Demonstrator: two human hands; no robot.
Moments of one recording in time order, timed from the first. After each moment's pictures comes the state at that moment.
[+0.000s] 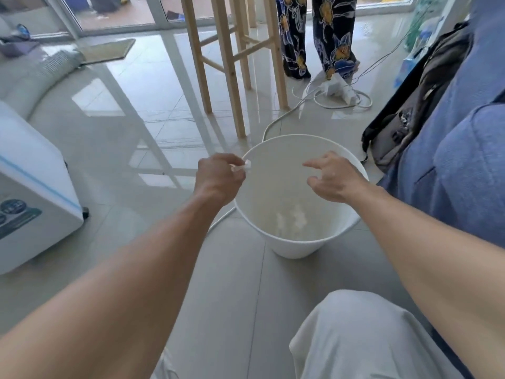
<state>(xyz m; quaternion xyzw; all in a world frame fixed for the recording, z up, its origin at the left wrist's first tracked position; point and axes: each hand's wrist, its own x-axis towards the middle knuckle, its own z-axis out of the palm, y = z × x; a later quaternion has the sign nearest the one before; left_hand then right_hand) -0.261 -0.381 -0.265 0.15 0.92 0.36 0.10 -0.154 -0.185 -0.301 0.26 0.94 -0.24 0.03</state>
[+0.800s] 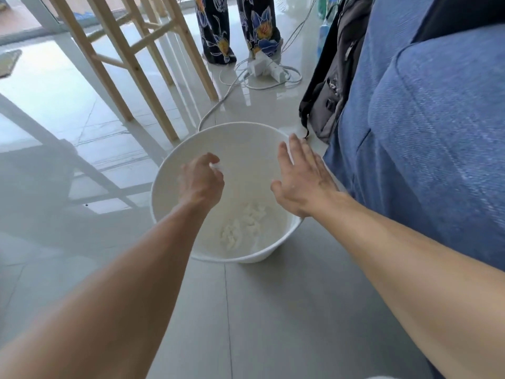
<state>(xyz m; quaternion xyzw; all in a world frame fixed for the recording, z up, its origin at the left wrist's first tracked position) -0.264 -0.278 -0.339 0.27 0.93 0.23 0.07 -0.119 -0.170 -0.342 0.34 0.93 -0.15 0.02</state>
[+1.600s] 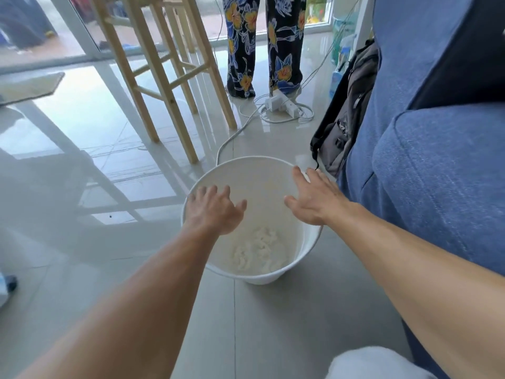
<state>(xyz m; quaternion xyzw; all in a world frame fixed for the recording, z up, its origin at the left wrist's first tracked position) -0.262 -0.304 -0.306 0.36 0.92 -0.08 0.10 -0.122 -0.167 -0.295 0.34 0.92 -0.16 0.10</state>
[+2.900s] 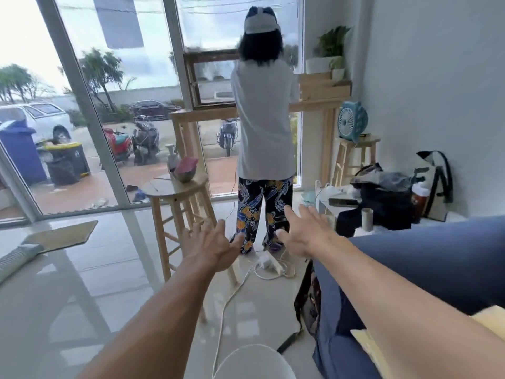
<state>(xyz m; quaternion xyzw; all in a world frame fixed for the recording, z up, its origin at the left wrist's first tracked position) -0.259 -0.276 0.203 0.38 0.92 0.00 -0.04 -0.115 -0.146 0.219 0.38 0.92 -0.09 -0.03</state>
